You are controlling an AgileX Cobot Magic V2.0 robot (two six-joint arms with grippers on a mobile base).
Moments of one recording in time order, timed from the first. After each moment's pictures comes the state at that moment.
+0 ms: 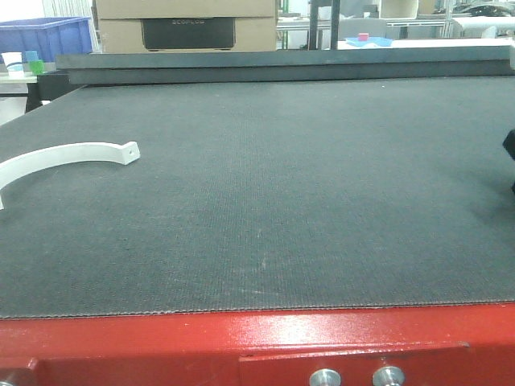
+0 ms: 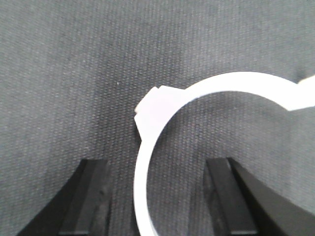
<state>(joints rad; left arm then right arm) 0.13 1.28 -0.78 0.05 0.10 -0.03 -0.27 1.62 -0.89 0.04 0.43 -0.17</state>
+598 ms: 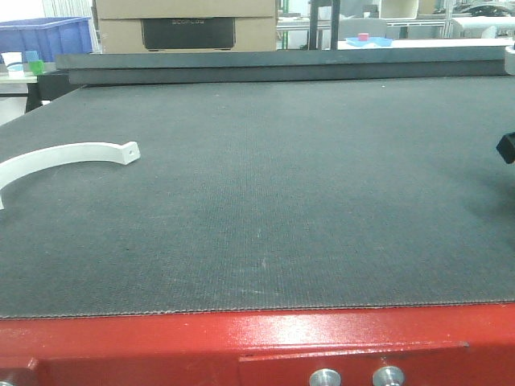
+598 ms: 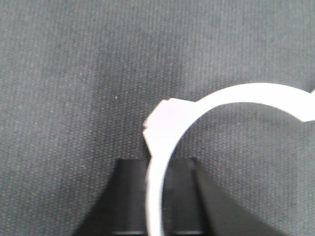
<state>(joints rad) 0.13 1.28 -0.78 0.05 0.10 -0.03 -0.27 1.64 -0.89 0.04 0.37 -0.17</state>
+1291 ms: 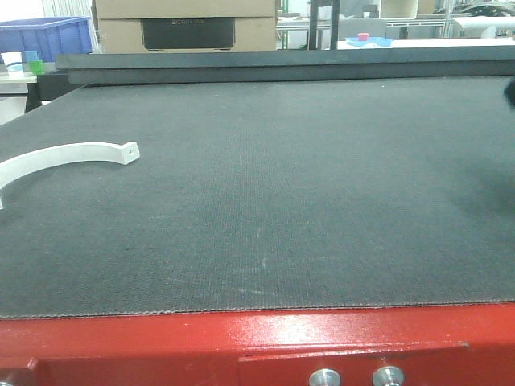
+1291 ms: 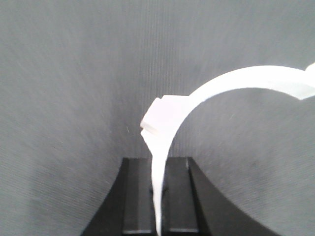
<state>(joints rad) 0.13 1.28 -0.78 0.05 0.10 -0.03 -0.27 1.46 -0.89 0.12 0.38 -0.17</state>
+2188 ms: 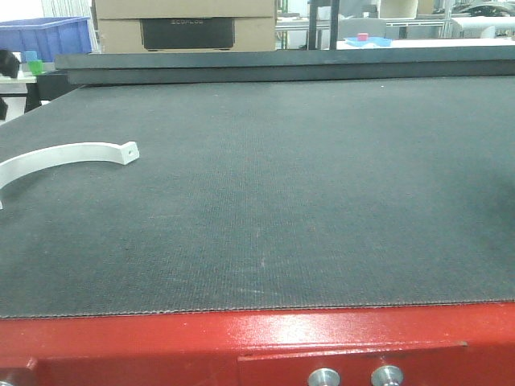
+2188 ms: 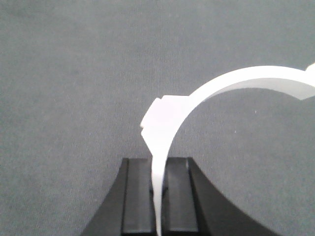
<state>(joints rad) 0.02 1.61 -1.03 0.05 0.25 -0.03 -0.27 1.03 -0.89 0.16 0.54 -0.17</state>
